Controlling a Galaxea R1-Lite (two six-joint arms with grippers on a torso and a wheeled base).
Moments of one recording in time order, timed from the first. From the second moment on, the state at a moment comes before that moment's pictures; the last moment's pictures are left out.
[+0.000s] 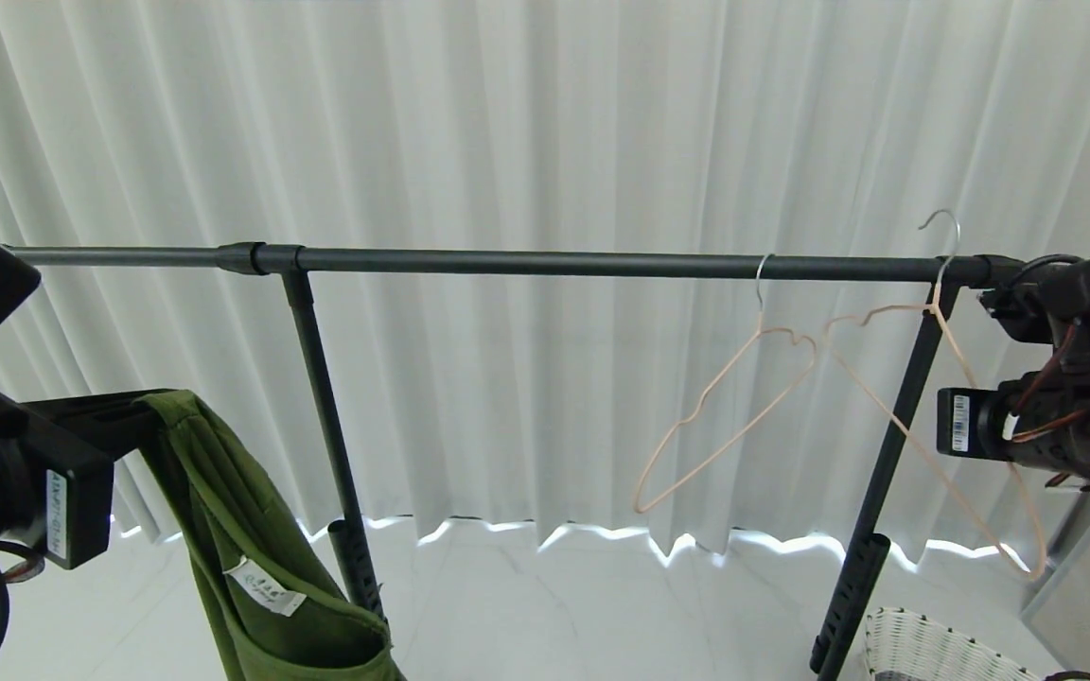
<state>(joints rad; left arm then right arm) -0.35 1.02 -0.80 0.11 0.12 0.31 0.35 1.49 -0.94 0.10 -0.35 0.33</state>
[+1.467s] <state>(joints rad) -0.35 1.01 -0.71 0.05 0.22 0.37 0.51 1.05 -0.61 0.09 -0.36 0.18</state>
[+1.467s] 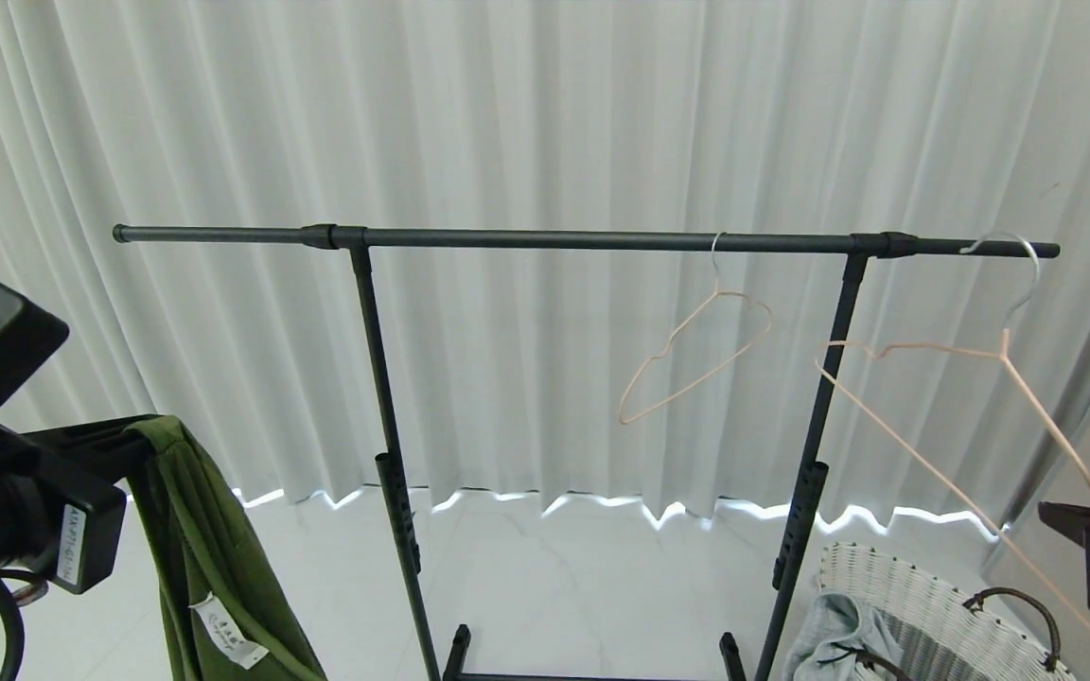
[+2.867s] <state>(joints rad) -0.39 1.10 -0.71 0.05 0.23 0.26 1.44 1.25 -0.56 -0.30 -0.25 0.41</state>
